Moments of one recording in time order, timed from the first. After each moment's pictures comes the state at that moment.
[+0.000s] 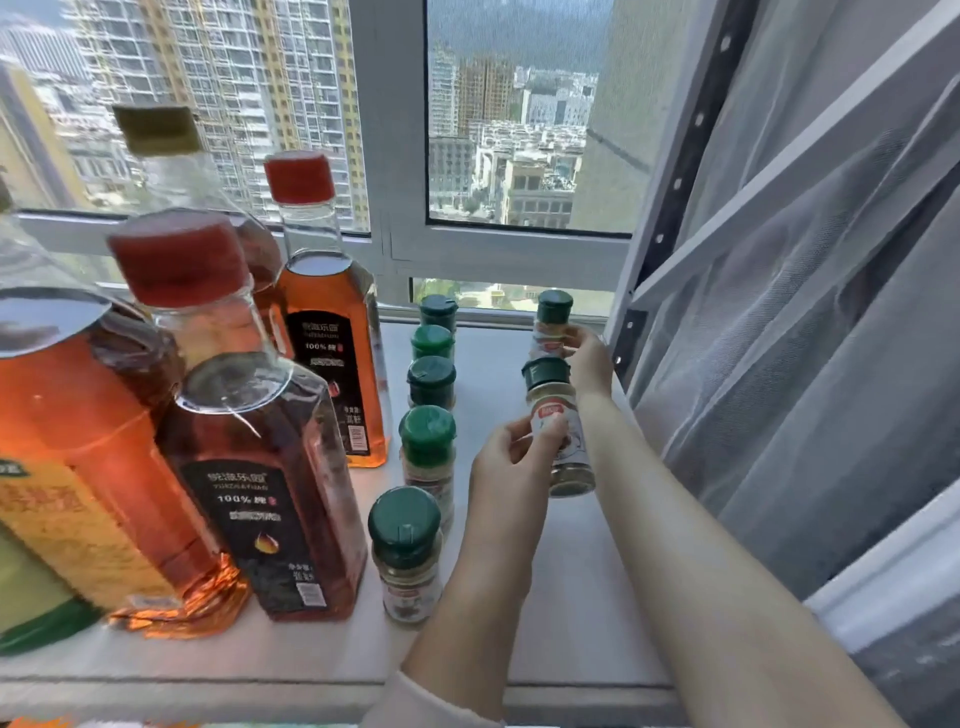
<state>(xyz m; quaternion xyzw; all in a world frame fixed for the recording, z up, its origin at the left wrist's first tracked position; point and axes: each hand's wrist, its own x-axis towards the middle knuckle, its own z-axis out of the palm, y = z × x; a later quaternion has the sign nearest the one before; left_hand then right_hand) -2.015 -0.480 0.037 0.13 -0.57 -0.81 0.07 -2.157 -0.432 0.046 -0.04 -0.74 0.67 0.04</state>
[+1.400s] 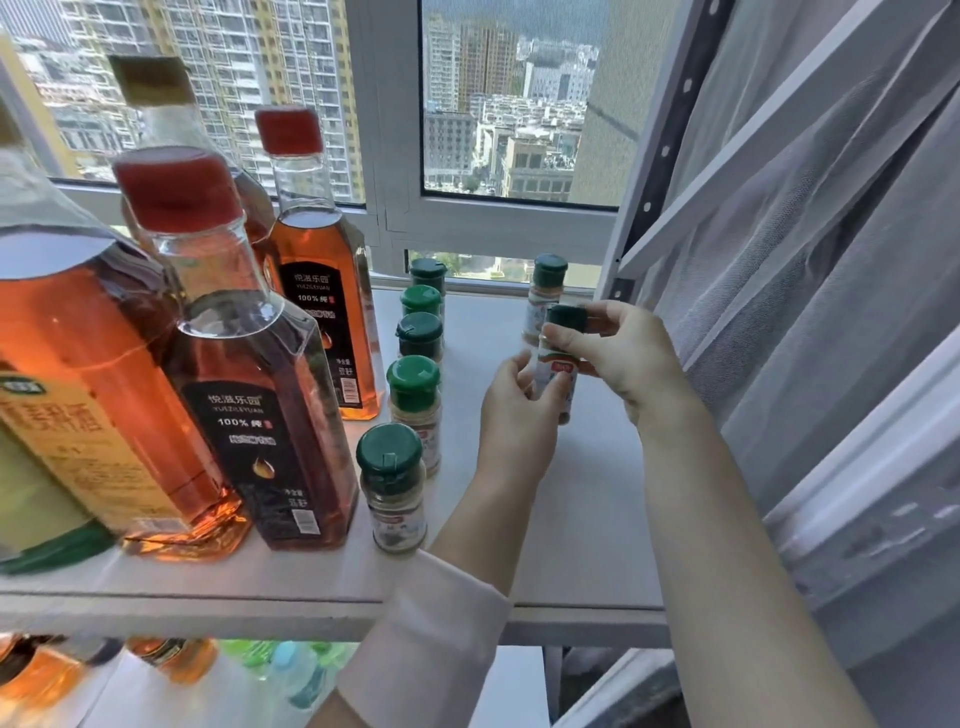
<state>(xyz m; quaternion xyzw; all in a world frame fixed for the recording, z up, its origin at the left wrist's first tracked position) -2.021 -0.464 0.050 0.12 -0.68 -0.72 0.10 -2.093 -0.380 0.073 0.06 -0.79 0.61 0.02</state>
